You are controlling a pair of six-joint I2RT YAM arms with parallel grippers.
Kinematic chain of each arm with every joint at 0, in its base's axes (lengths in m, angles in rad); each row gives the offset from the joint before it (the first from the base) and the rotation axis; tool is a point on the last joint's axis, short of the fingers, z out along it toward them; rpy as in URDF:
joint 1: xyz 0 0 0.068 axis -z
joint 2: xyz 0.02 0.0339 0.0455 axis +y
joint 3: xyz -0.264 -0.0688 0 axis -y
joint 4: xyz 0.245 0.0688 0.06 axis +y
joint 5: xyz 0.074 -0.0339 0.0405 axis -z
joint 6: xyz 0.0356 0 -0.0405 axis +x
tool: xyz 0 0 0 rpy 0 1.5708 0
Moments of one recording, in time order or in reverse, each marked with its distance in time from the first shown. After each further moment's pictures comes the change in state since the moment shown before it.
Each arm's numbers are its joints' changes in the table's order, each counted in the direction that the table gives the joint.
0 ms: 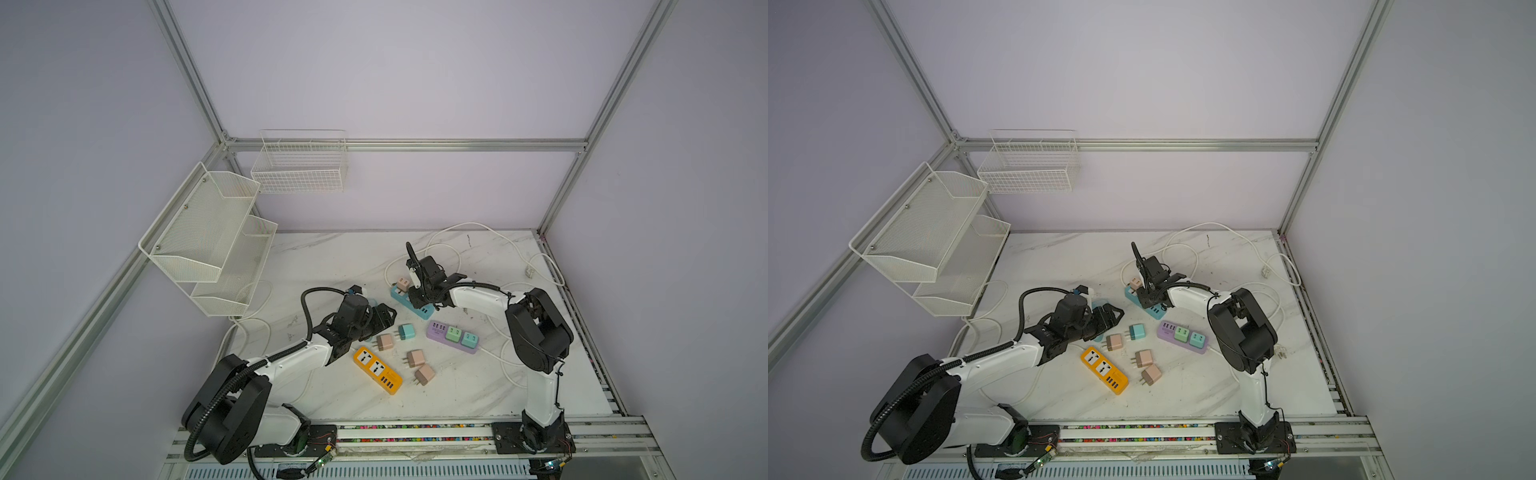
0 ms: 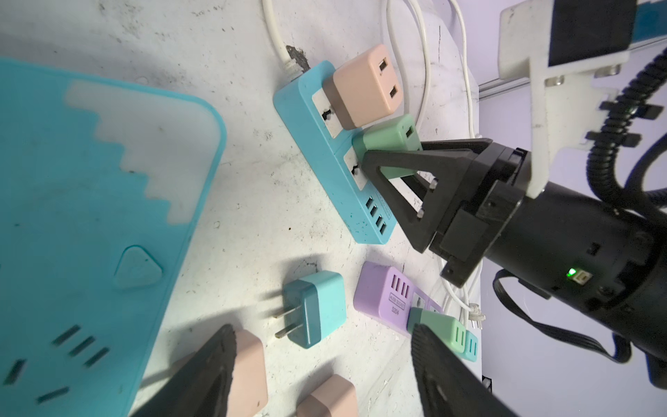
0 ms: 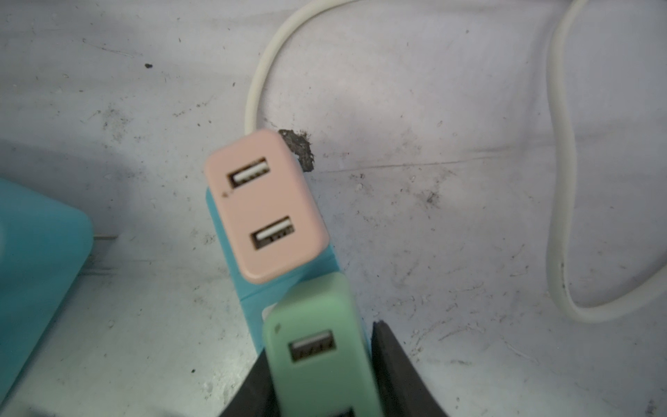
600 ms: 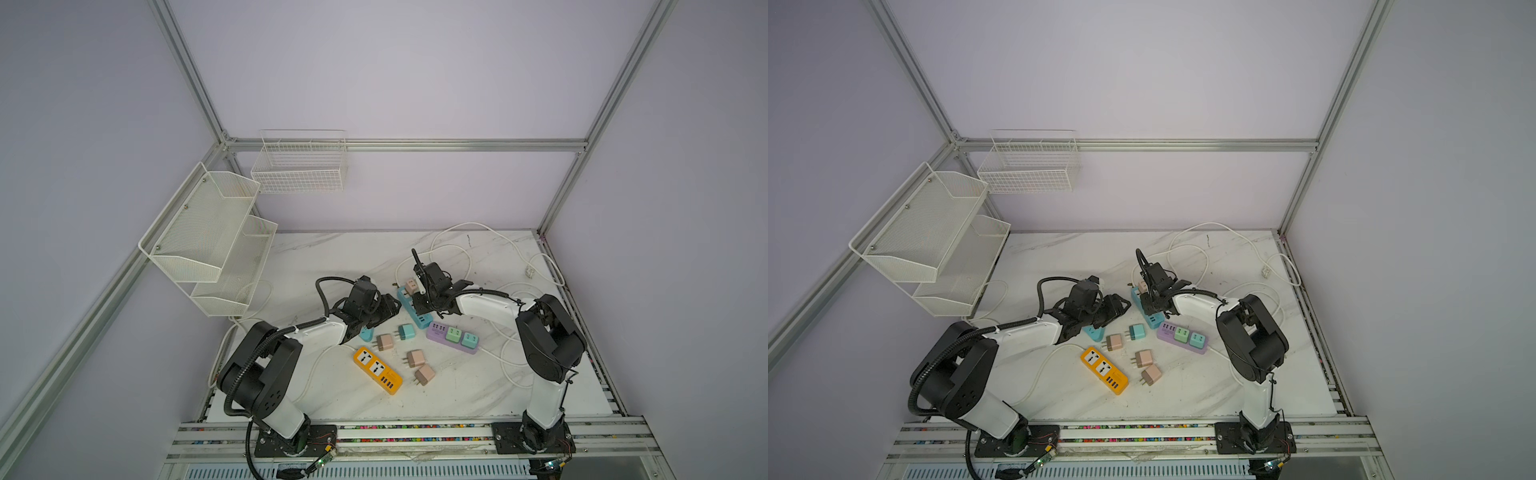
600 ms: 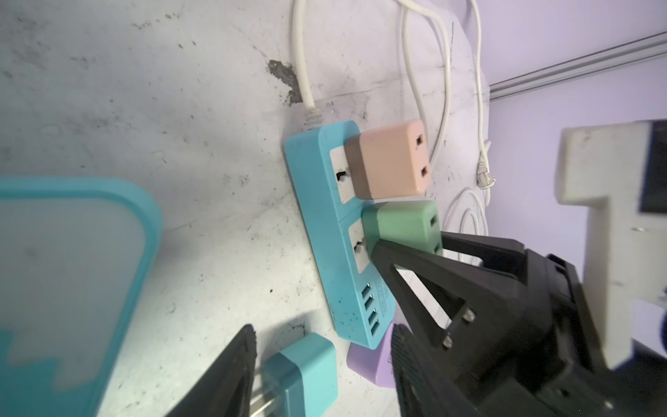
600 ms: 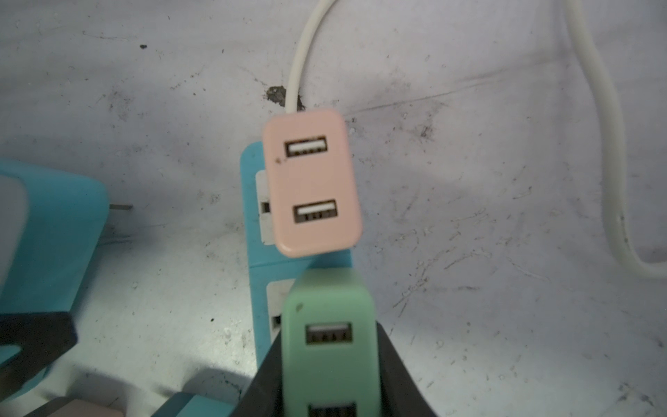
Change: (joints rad) left arm -0.043 0.262 0.167 -0.047 0.072 0.012; right arm -0.018 -0.093 -0.117 -0.006 0.016 0.148
